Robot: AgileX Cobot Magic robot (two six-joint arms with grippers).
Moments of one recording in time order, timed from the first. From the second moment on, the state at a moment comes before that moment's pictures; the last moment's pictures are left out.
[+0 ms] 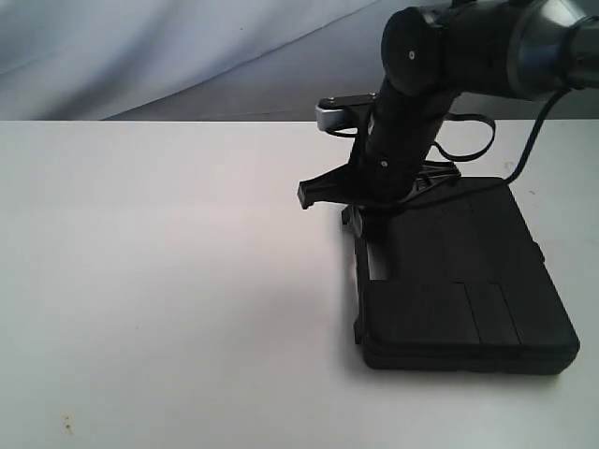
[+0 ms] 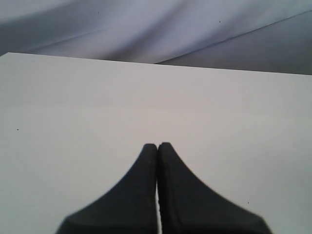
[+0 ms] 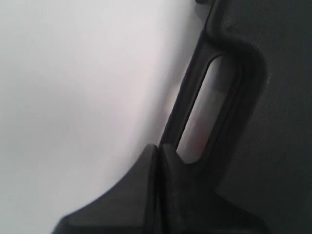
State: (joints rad) left arm 0.01 0.05 0.00 0.02 0.29 -0.09; right arm 0.65 1.98 -1.56 0.05 1.05 0.20
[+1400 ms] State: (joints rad) left arm 0.01 0.05 0.00 0.02 0.29 -0.09; right arm 0.65 2.17 -1.56 0.00 0.90 0.44
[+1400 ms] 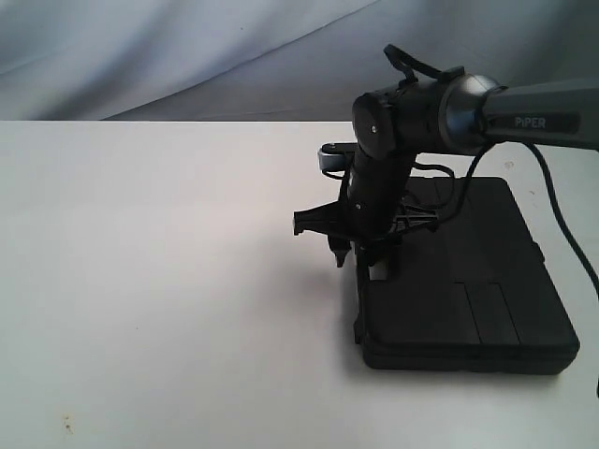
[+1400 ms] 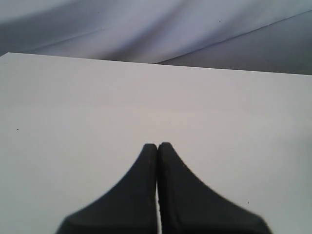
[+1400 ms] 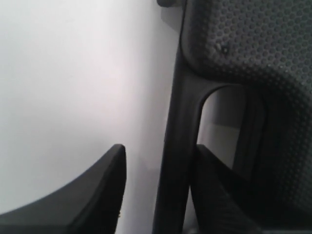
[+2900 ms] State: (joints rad) left arm 0.01 0.05 0.00 0.02 0.29 -0.09; right arm 0.76 2.18 -1.56 0.05 0.73 0.53
